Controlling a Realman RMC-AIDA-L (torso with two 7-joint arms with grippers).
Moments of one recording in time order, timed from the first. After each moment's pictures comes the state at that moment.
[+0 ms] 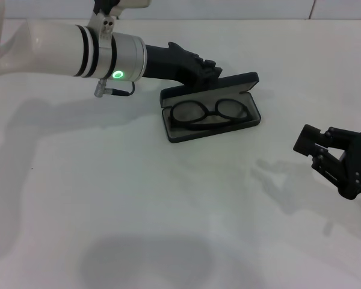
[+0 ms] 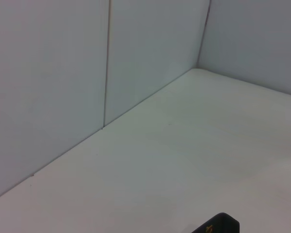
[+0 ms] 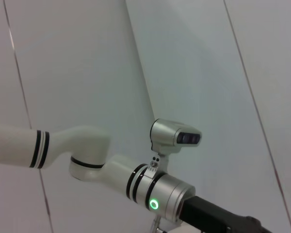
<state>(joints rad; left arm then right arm) -0.88 -2.06 1.05 0.45 1.90 1.01 -1.58 0.17 2.01 -1.44 -0.69 -1.01 -1.50 1.09</state>
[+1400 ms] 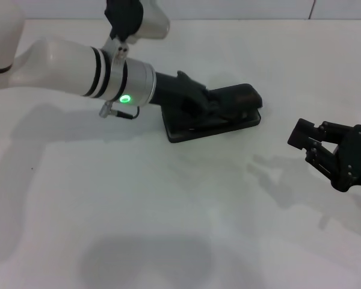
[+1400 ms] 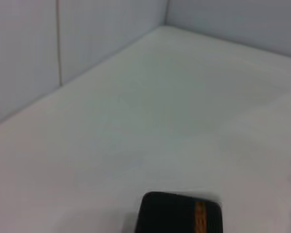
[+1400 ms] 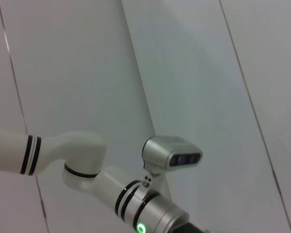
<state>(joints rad) -0.88 -2.08 1.12 0.43 1.97 1.03 -1.59 0.22 2.02 -1.44 -0.62 -0.99 -1.49 1.06</state>
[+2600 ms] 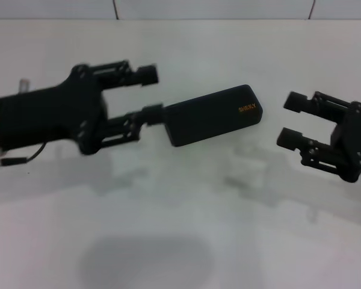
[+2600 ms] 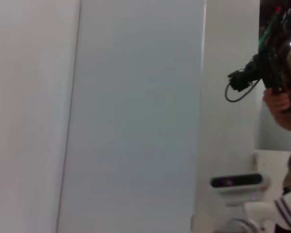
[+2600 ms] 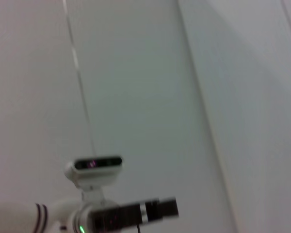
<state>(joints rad) -0.34 -2.03 0.95 0.80 1.44 1.88 -1.29 0.32 1.98 -1.43 -0.67 -1.02 -1.64 1.16</state>
